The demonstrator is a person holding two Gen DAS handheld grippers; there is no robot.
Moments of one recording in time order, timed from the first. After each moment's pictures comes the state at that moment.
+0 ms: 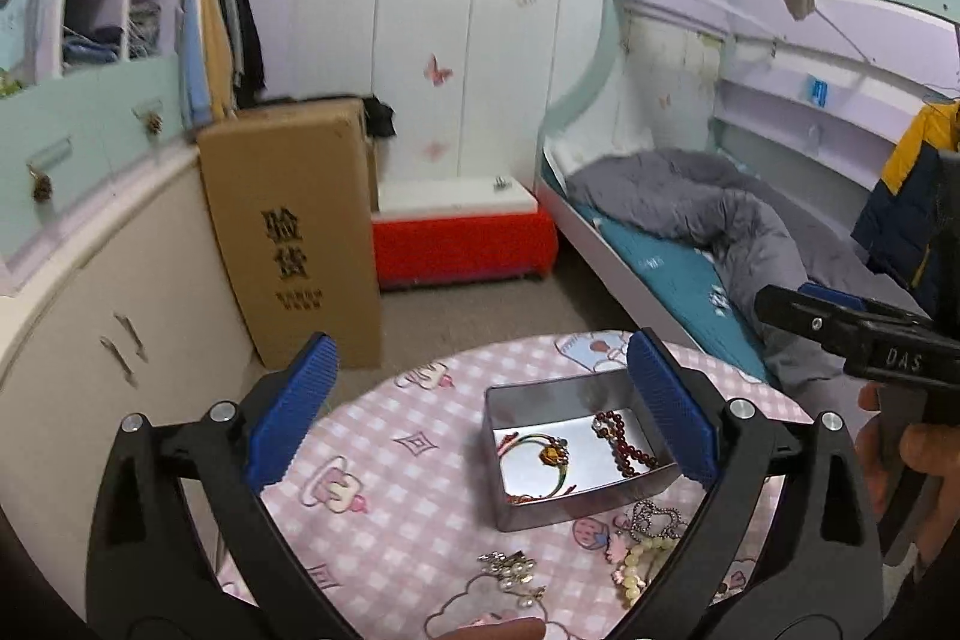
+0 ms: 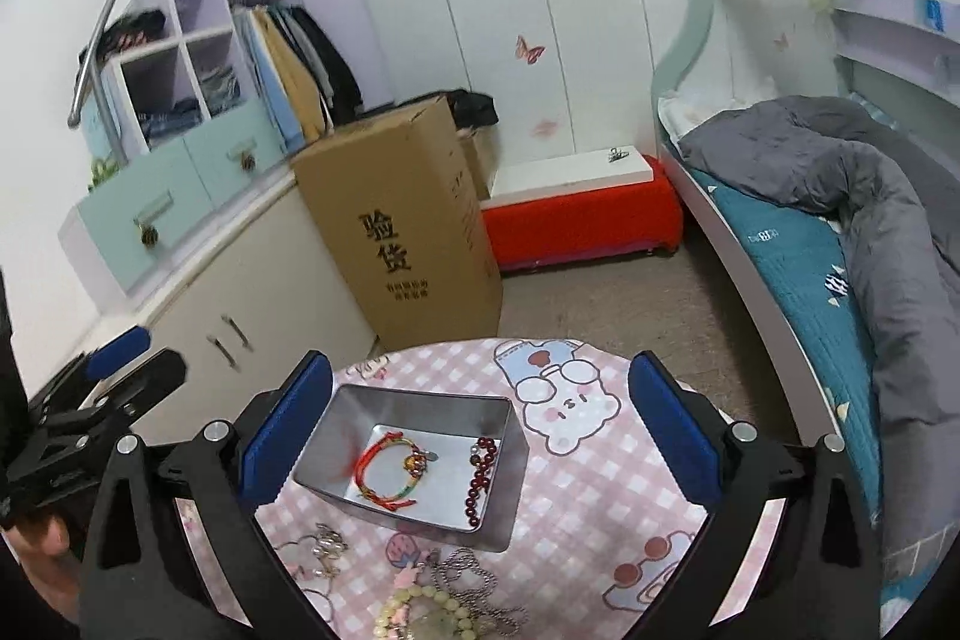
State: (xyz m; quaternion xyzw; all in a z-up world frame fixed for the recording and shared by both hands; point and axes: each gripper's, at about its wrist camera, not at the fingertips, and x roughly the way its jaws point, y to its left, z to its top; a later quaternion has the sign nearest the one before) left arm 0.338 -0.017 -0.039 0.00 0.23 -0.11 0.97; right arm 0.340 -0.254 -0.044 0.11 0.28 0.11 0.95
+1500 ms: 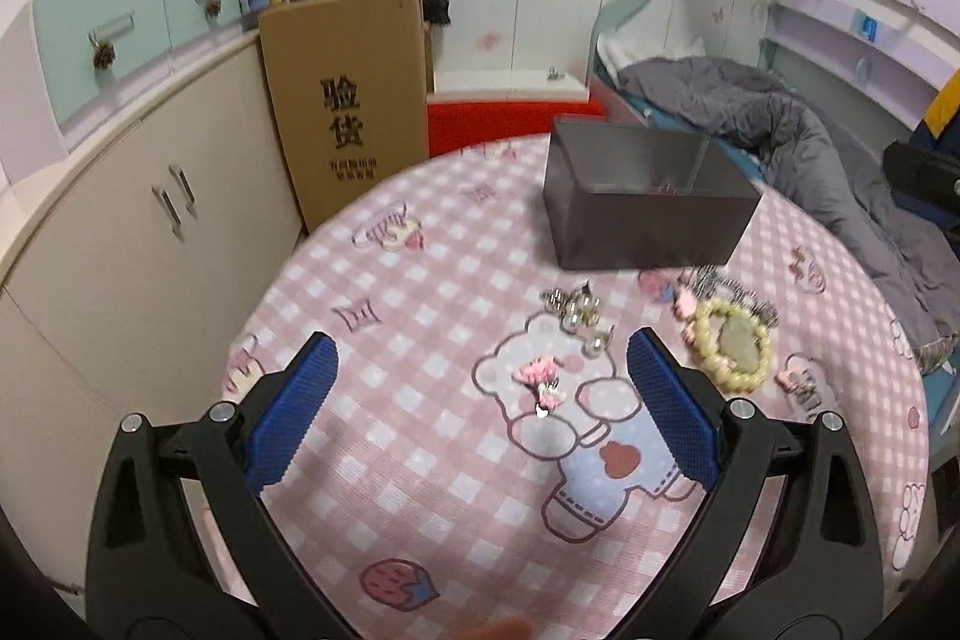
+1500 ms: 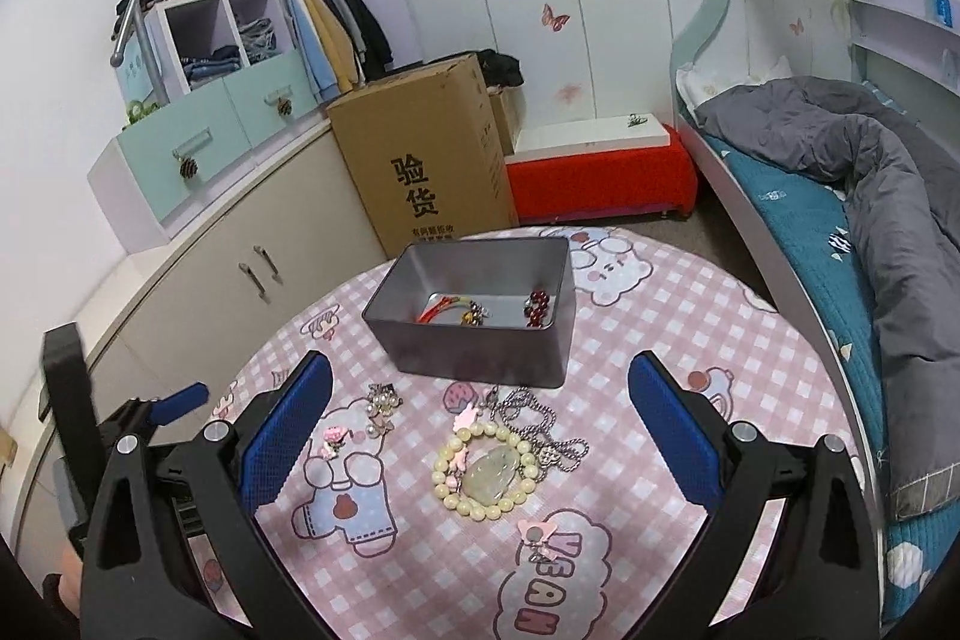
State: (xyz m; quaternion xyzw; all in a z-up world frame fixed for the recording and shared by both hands) left arm 0.260 0.006 -0.152 0.01 0.36 -0.05 0.93; right arm 0.253 -0.217 -0.085 0.08 0.32 0.14 0.93
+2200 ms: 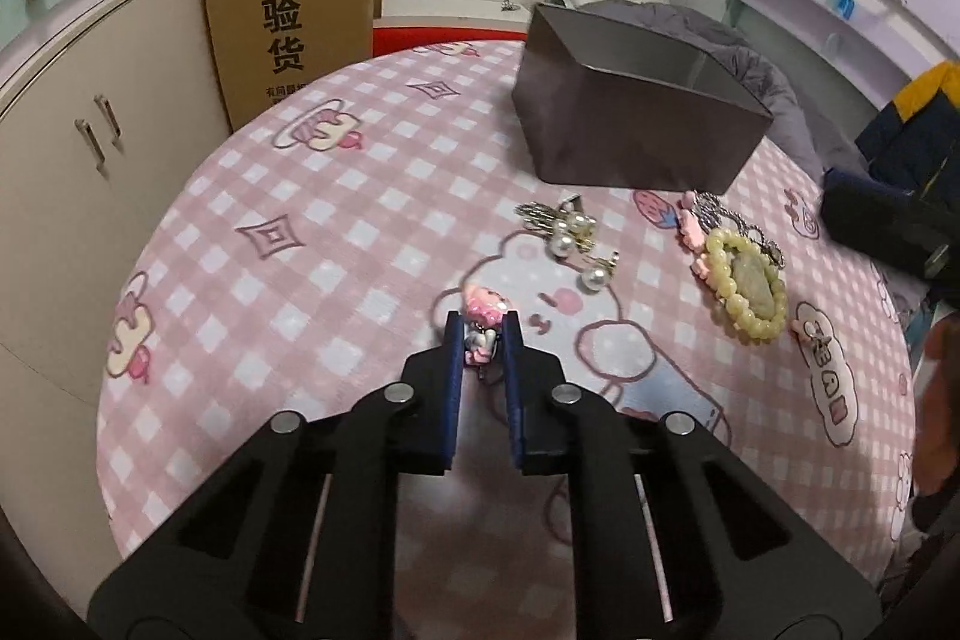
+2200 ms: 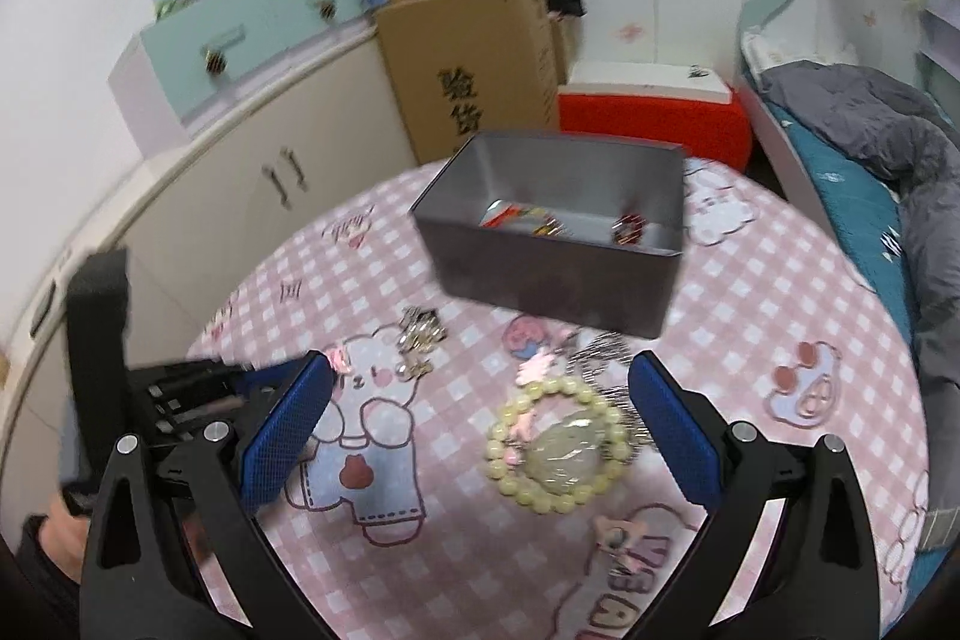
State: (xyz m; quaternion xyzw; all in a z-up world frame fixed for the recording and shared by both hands) left arm 0.284 0.016 -0.198 -0.03 0.43 -0.12 0.90; right arm 0.283 -0.154 -0.136 0.01 0.39 0.20 0.90
